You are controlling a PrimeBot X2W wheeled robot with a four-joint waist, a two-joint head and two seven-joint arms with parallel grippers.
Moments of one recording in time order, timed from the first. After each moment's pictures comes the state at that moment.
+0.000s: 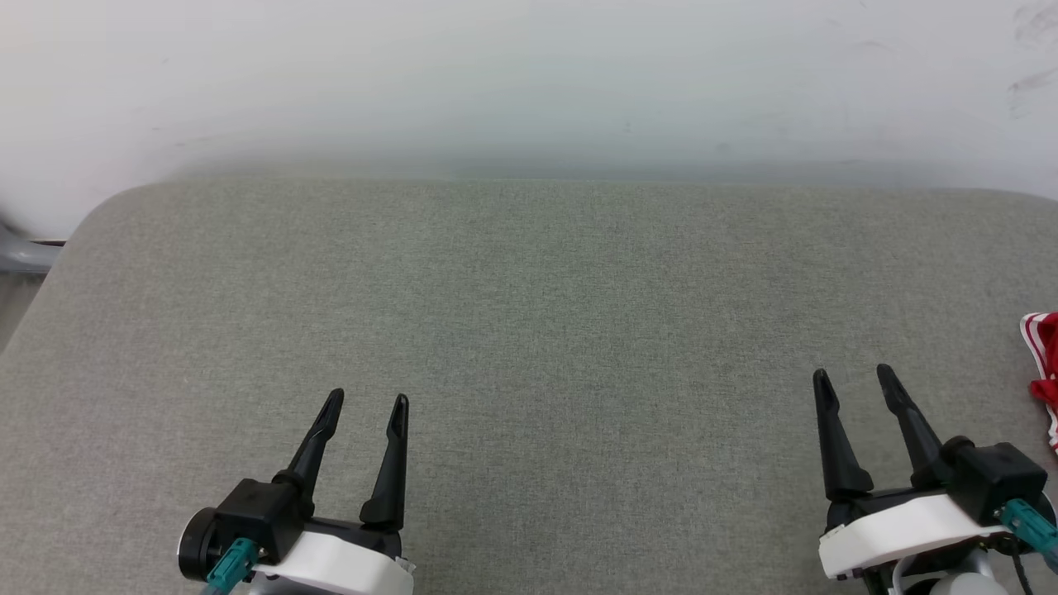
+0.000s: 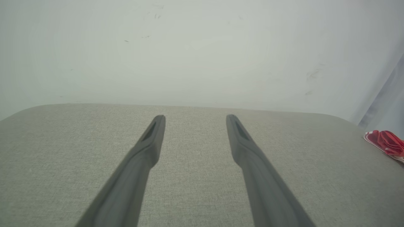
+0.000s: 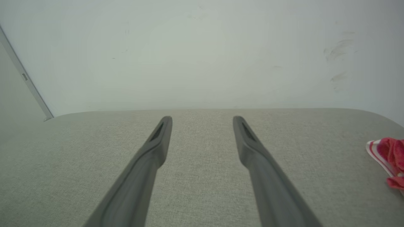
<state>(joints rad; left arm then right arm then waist) 0.01 0.06 -0.10 0.05 -0.20 -0.13 -0.26 -0.04 -0.07 -0.02 0.12 0.18 0.13 -0.22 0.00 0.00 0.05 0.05</state>
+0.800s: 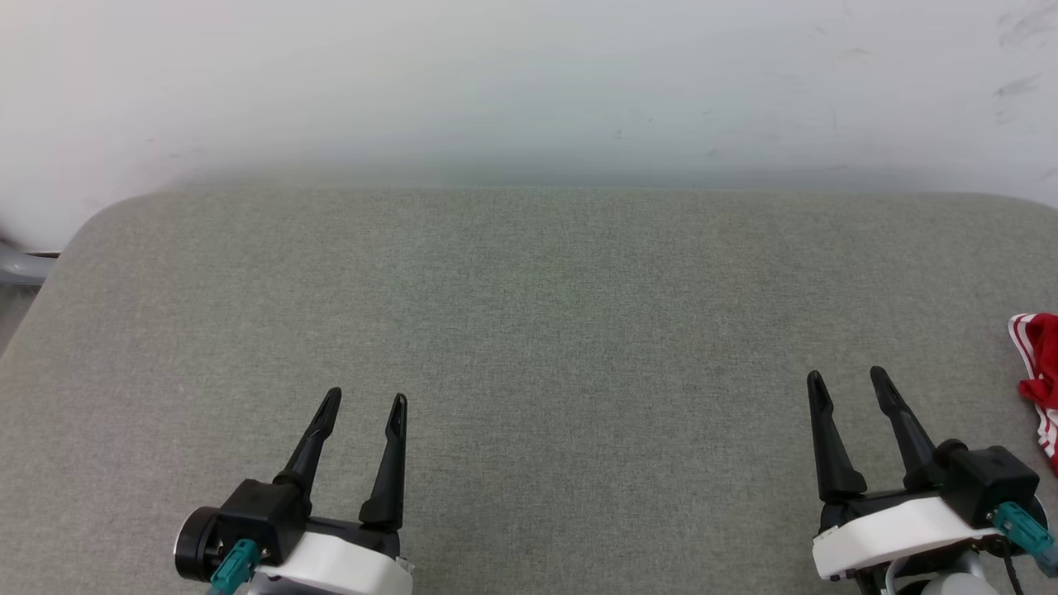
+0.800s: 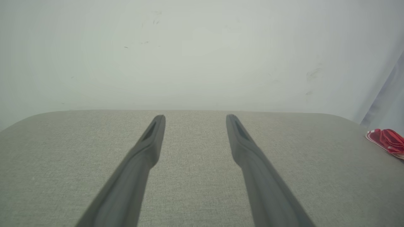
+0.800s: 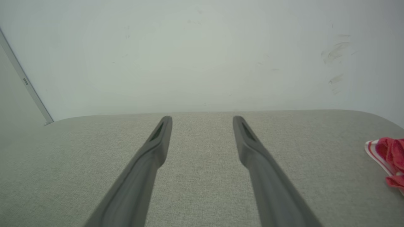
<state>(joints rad) 0.02 0.05 -0.08 0.05 -0.16 -0.13 -0.26 -0.04 -0.05 -0.01 0.15 0.18 0.13 -0.25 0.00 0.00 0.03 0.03</state>
